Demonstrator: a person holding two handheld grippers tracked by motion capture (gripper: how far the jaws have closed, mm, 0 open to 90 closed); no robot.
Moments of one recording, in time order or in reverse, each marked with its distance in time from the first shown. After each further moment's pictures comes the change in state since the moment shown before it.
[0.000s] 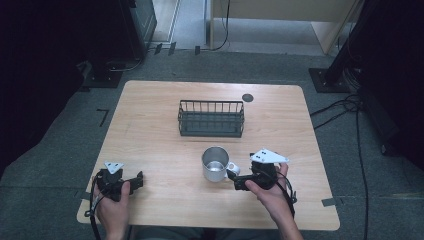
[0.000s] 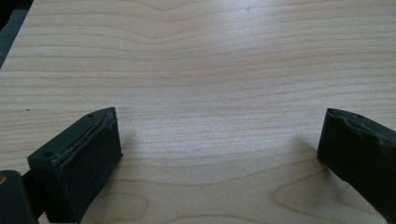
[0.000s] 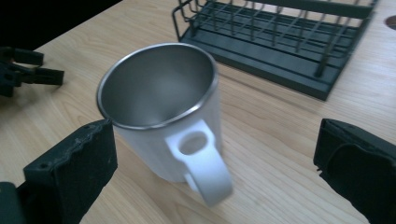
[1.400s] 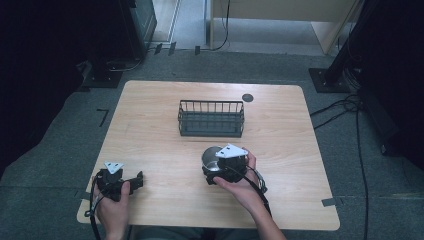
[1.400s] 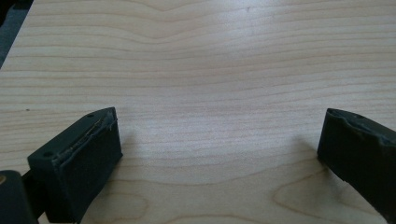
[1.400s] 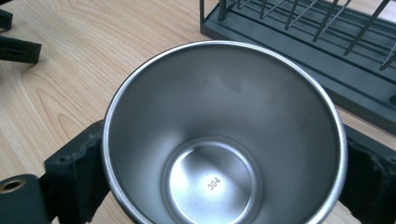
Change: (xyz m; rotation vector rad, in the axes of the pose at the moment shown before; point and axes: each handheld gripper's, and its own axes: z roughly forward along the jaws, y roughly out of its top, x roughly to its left) left arm 0.000 0.000 0.000 0.000 0.000 0.000; right arm 0.040 0.014 0.071 0.108 -0.048 -0.125
